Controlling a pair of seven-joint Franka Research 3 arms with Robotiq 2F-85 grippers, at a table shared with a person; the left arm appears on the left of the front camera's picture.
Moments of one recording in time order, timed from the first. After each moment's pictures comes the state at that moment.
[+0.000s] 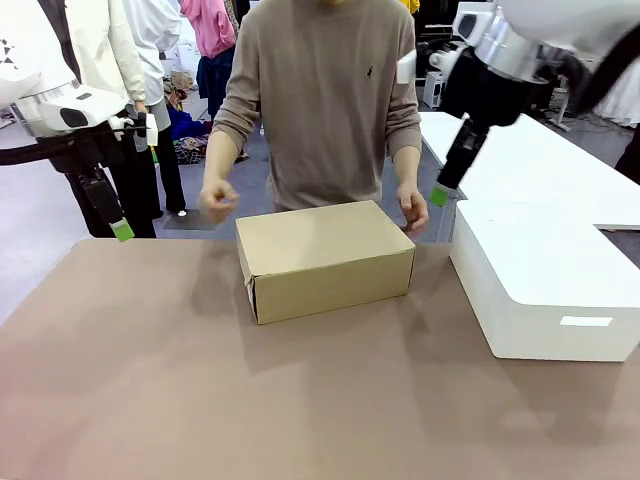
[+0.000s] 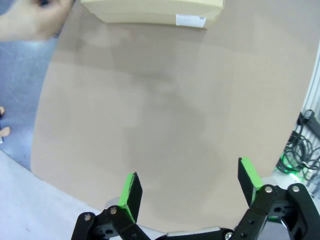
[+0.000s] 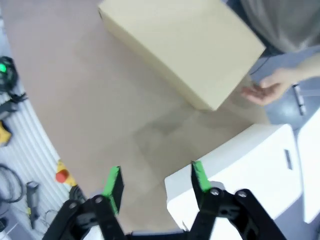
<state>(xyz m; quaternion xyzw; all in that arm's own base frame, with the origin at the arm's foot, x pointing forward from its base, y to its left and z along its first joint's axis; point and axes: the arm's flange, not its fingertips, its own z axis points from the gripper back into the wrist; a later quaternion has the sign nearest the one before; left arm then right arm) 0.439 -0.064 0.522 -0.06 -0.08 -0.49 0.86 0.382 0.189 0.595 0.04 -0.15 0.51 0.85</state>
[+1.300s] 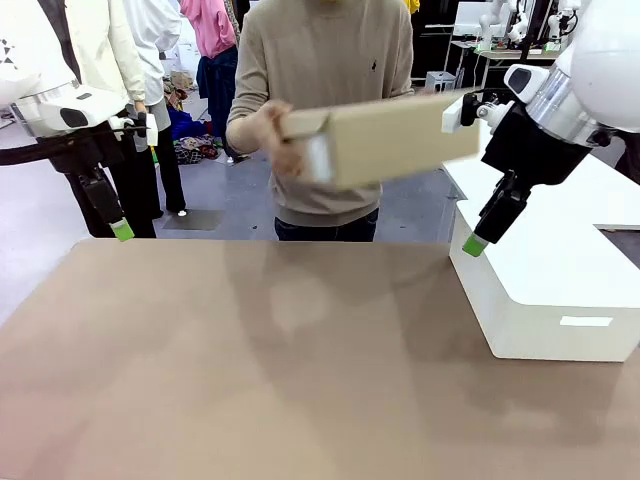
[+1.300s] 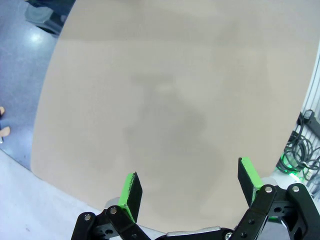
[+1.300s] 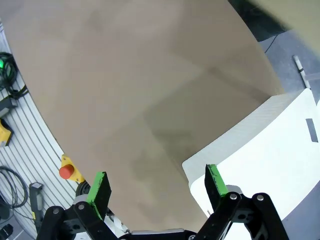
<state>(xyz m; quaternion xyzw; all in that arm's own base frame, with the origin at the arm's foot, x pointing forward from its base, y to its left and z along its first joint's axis) 0.439 -0.064 0.522 -0.06 -0.08 -0.49 0.86 0.334 0.148 0.549 0.05 -0.16 0.47 0.87</state>
